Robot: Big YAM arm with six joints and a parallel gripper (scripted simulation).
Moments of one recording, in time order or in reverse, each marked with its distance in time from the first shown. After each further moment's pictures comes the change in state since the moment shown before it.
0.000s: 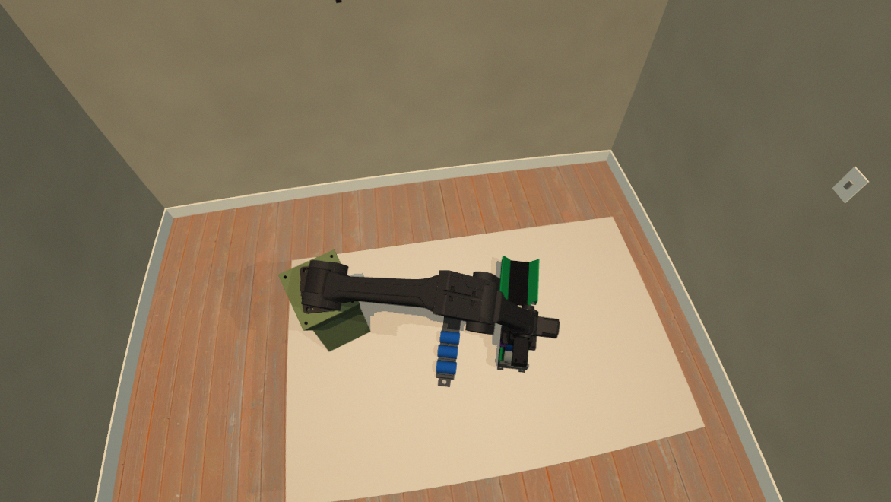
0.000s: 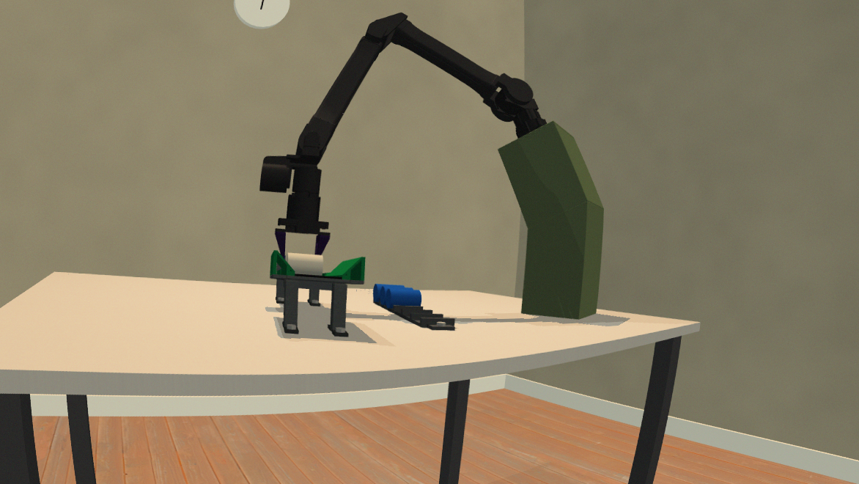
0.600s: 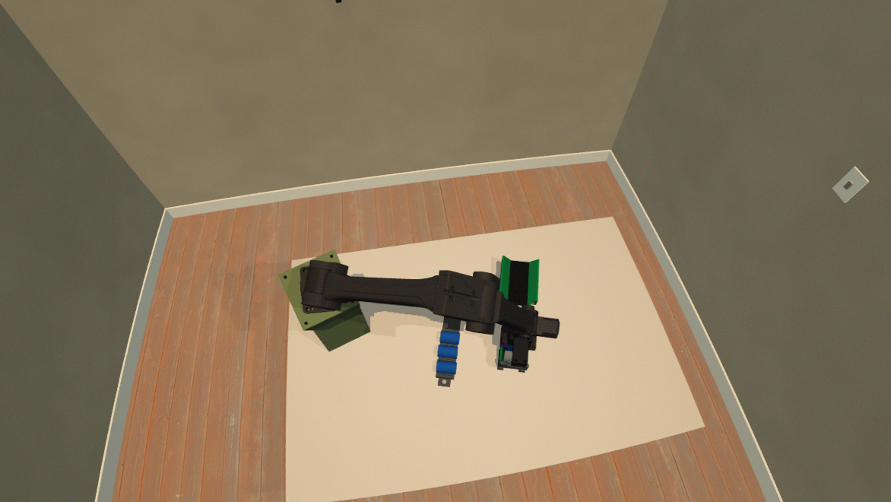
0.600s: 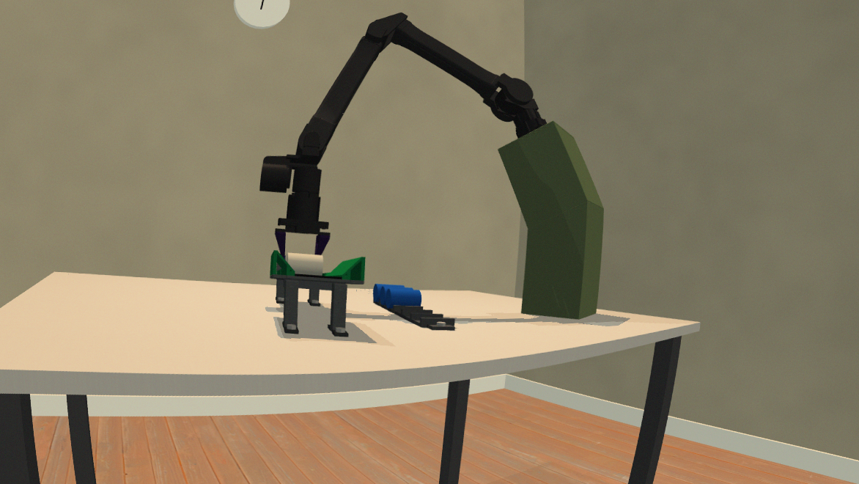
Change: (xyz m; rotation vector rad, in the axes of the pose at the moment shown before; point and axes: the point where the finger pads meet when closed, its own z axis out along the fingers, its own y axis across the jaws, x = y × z) arm 0.000 0.000 0.000 0.000 0.000 0.000
